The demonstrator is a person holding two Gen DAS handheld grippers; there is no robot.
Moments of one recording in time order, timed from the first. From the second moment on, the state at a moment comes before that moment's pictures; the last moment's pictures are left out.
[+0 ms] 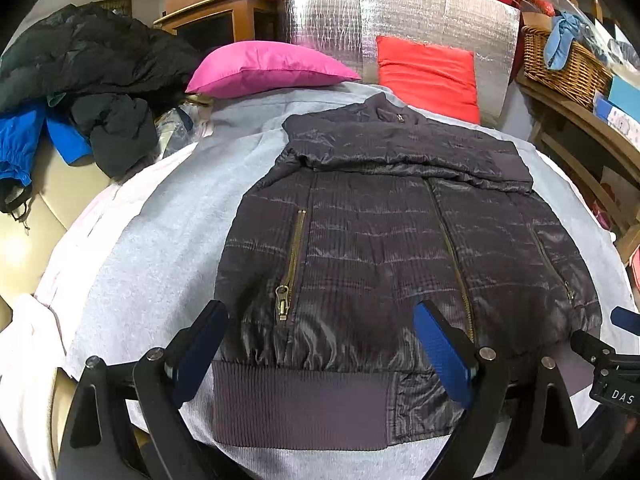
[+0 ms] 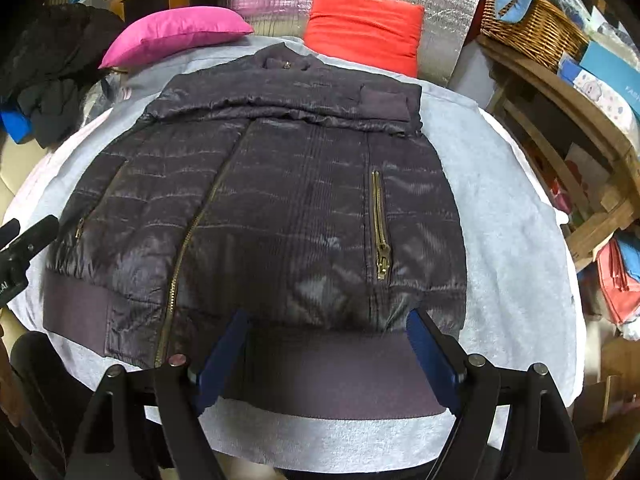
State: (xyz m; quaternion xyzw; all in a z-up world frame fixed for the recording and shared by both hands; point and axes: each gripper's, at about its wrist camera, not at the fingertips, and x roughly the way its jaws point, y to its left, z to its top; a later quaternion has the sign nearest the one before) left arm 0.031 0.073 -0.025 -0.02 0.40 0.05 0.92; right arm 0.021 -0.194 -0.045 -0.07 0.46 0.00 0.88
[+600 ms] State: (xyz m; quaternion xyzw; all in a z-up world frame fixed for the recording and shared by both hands) left arm 0.029 0.072 -0.032 -0.01 0.41 0.05 0.91; right arm 0.019 -0.193 -0.048 -0.06 0.46 0.00 0.89
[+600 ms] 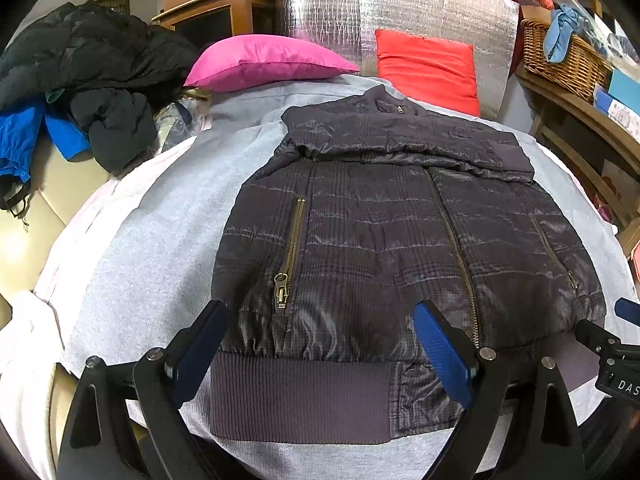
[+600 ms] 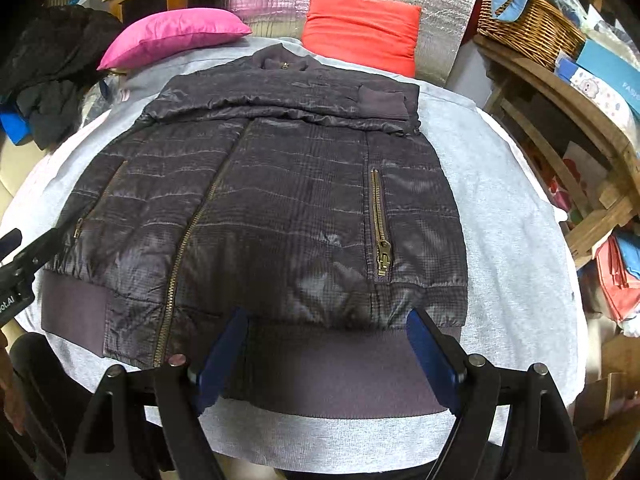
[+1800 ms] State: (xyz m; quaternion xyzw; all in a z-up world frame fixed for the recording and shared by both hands) left arm 0.023 0.161 -0.085 -0.13 0.49 0.05 0.86; right arm 0.004 -0.362 -0.090 0.26 0.43 0.07 0.86
